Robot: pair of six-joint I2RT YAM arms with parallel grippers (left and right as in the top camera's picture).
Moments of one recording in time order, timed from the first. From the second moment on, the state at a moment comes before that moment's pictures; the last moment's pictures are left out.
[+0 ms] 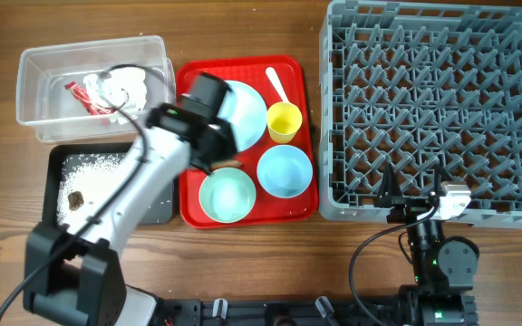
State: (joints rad) left arm -0.39 1.62 1.21 -0.89 0.07 -0.65; right arm -0.01 0.02 0.01 0.00 -0.04 0.18
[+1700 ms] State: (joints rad) left arm -0.33 1.53 0.91 -0.52 -0.11 -1.34; right arm -0.01 0.02 0.01 0.00 -0.04 0.18
